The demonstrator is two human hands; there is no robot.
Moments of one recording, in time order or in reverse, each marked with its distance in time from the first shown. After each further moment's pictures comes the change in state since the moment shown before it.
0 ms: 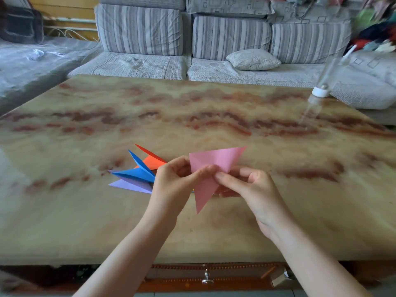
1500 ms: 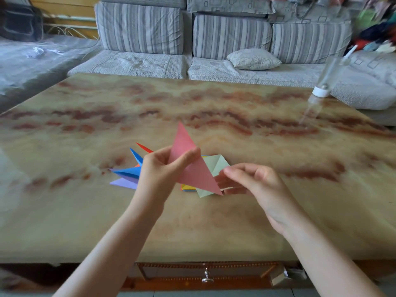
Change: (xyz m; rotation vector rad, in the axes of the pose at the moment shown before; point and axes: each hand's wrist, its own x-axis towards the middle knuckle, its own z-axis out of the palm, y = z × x) left_hand 0.011 0.013 -0.015 0.105 0.145 0.022; right_hand 0.000 -0.009 -0.012 -0.074 -0.075 0.017
